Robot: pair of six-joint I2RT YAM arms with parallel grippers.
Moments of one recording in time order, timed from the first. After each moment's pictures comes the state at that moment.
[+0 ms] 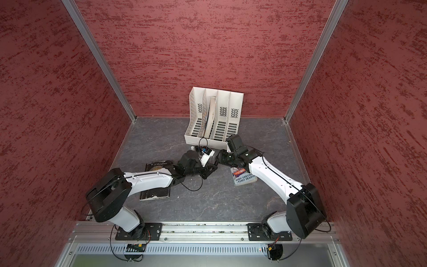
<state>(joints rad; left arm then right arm) -0.80 1.60 0.81 0.25 0.24 -0.24 0.55 1.42 1.05 -0.51 -0.22 0.75</state>
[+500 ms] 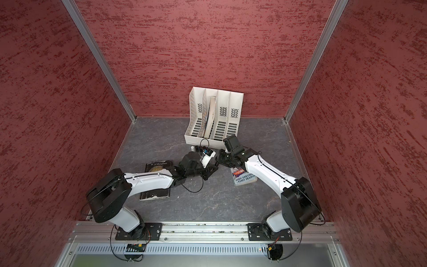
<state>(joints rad) -0.83 1.60 0.81 0.25 0.20 -0.22 0.56 1.48 1.06 -0.47 -0.21 0.84</state>
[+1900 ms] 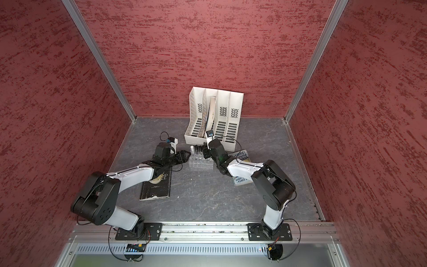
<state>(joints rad) -0.37 1.53 0.69 0.20 0.21 -0.58 0.70 1.77 0.99 0.41 0.21 0.19</state>
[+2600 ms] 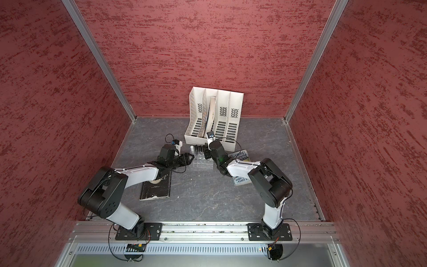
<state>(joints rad) -0.41 1.59 0.69 0.24 0.21 -0.58 0.68 1.82 0.97 0.46 0.22 0.18</state>
